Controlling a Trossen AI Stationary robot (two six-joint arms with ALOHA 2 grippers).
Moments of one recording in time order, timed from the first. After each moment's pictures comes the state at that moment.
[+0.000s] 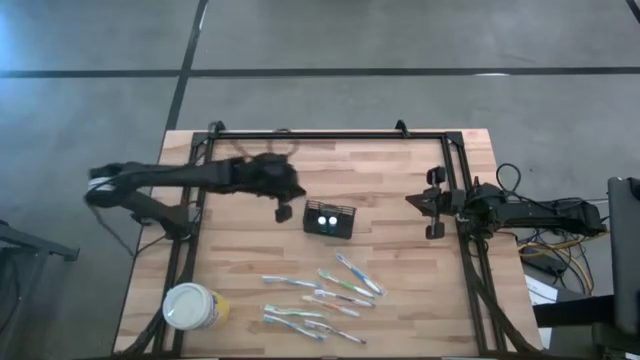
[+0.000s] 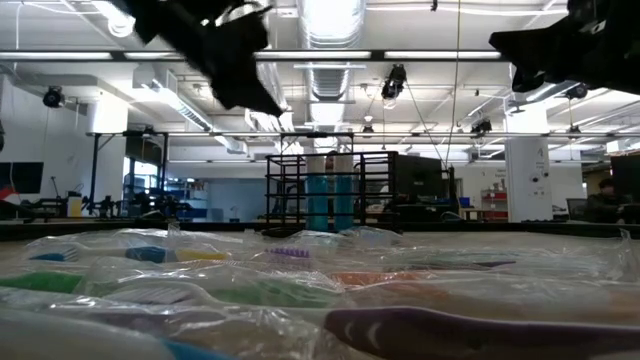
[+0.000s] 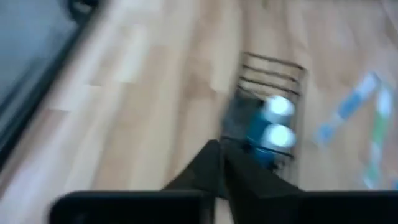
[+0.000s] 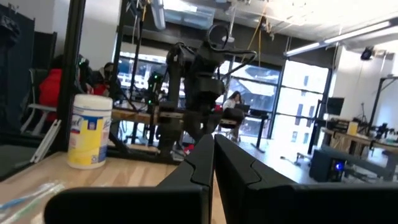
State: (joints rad) left arm 0.20 1.25 0.87 -0.20 0.01 0.02; right arm -0.11 0.33 0.01 0.59 -0.05 -0.13
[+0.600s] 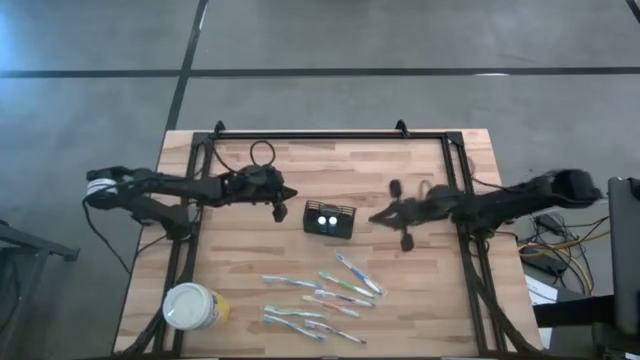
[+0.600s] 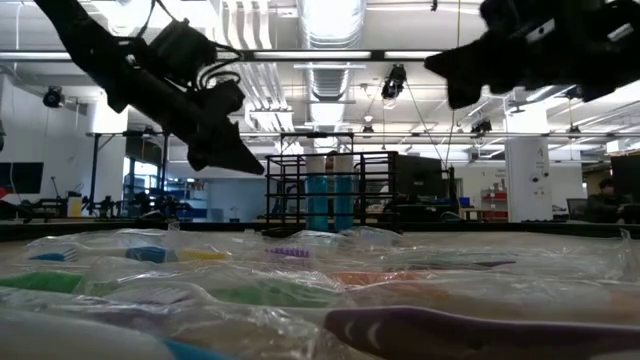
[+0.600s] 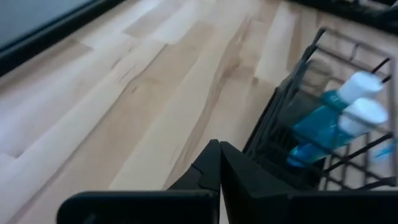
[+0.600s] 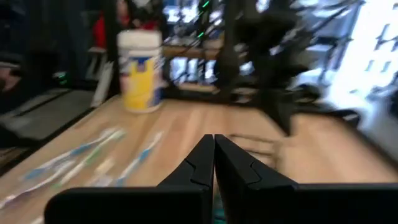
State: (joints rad) left arm 0.27 1.29 0.50 0.30 -0.02 -0.19; right arm 0.02 1.12 0.28 0.77 -0.13 -0.04
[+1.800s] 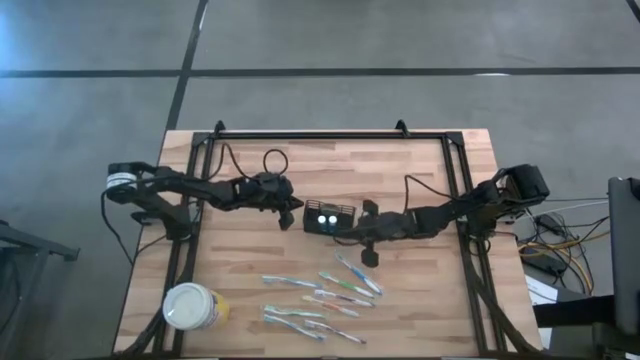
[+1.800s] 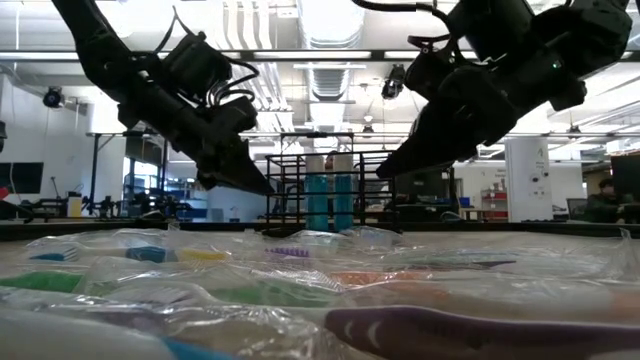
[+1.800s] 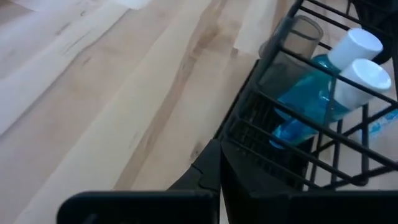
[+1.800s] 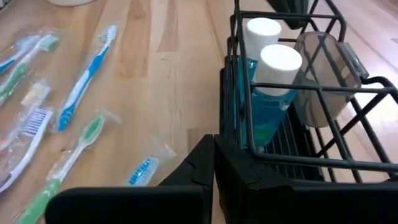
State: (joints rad) left arm 0.23 1.45 0.52 0.38 0.04 -0.23; right arm 0.15 1.58 0.57 0.47 0.18 0.18
